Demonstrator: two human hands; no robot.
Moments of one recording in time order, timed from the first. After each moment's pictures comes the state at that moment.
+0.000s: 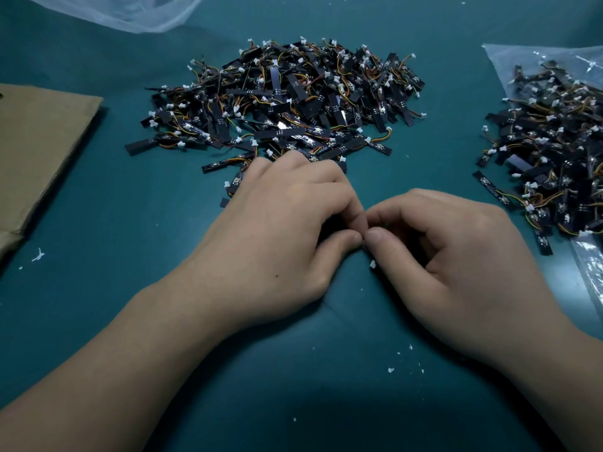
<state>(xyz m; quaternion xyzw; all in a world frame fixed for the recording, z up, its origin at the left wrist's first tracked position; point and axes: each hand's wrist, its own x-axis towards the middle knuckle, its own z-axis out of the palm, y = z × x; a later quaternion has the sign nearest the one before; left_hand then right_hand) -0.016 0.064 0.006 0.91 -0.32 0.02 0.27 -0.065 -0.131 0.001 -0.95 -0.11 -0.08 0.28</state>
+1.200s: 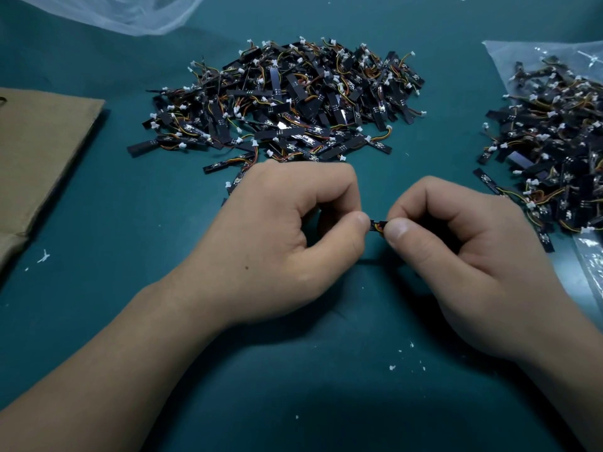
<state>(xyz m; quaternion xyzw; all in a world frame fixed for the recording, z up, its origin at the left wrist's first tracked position) -0.020 0.065 0.013 0.84 -0.31 0.03 0.45 -0.063 -0.134 0.007 -0.89 -0.13 -0.06 0.43</state>
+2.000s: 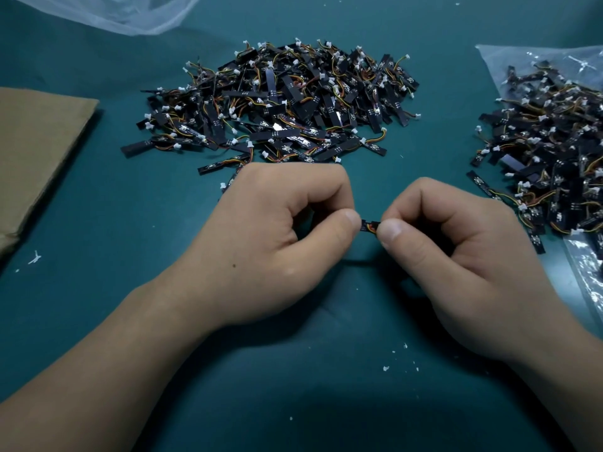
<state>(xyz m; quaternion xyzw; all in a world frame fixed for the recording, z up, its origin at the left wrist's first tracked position) -0.021 0.066 0.014 0.83 -0.30 0.01 0.46 -0.065 -0.134 0.008 -0.89 -0.13 -0.06 0.44</state>
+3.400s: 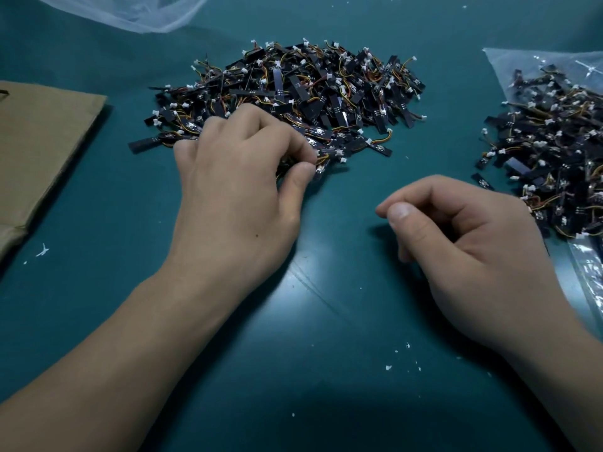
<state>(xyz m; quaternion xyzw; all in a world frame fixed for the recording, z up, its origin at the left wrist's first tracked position) -0.007 0.072 0.001 0.93 -0.11 0.18 0.29 -0.061 -0.136 0.000 -0.89 -0.07 -0.10 0.44</state>
